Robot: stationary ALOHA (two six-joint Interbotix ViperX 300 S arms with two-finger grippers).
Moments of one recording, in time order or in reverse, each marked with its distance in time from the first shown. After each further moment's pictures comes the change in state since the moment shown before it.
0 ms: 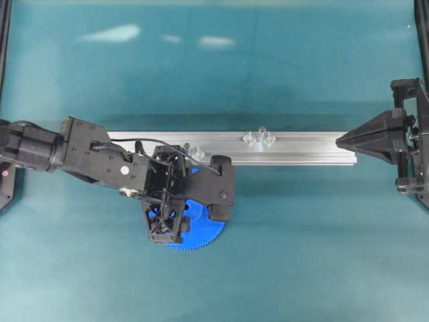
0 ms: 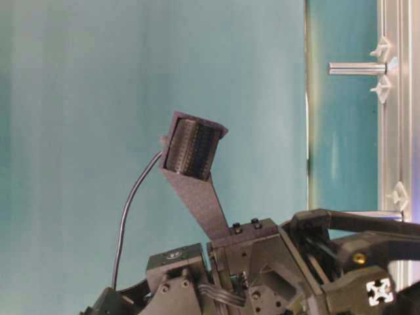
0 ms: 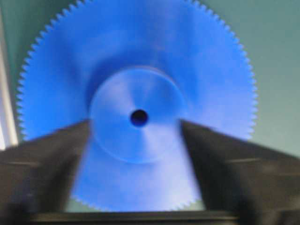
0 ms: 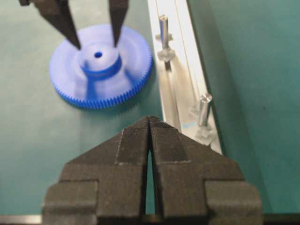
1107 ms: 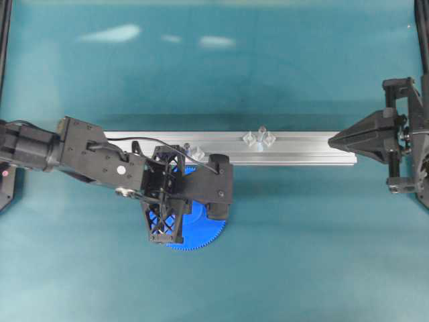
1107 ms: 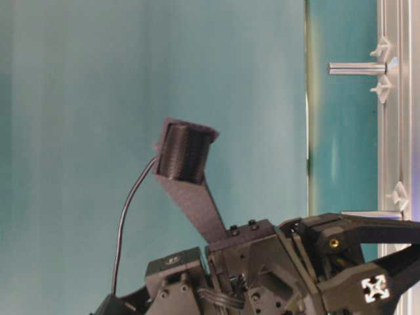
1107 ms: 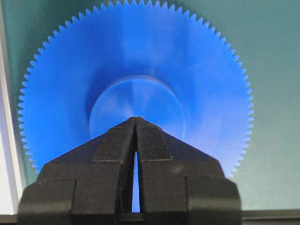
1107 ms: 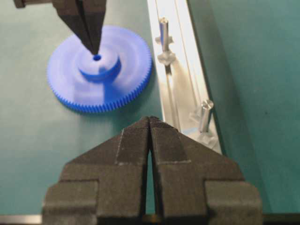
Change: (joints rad) left arm 0.000 -0.009 0.017 0.000 -0.037 -0.014; right arm 0.000 0.055 -0.025 0.000 -0.018 -0.002
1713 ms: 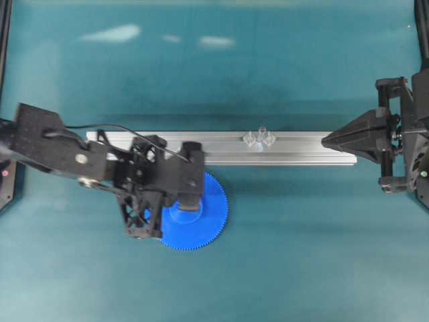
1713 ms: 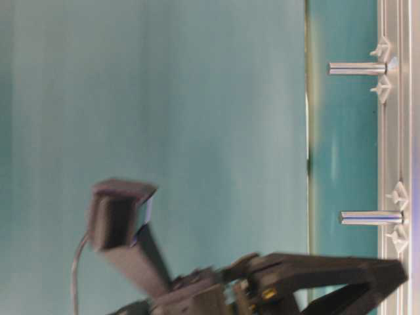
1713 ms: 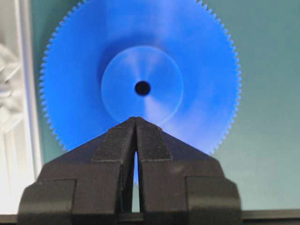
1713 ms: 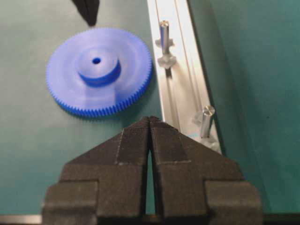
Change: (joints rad) left arm 0.003 -0.138 0.104 0.000 -0.043 0.005; right arm 0.000 0.055 -0.028 0.000 -0.020 0.000
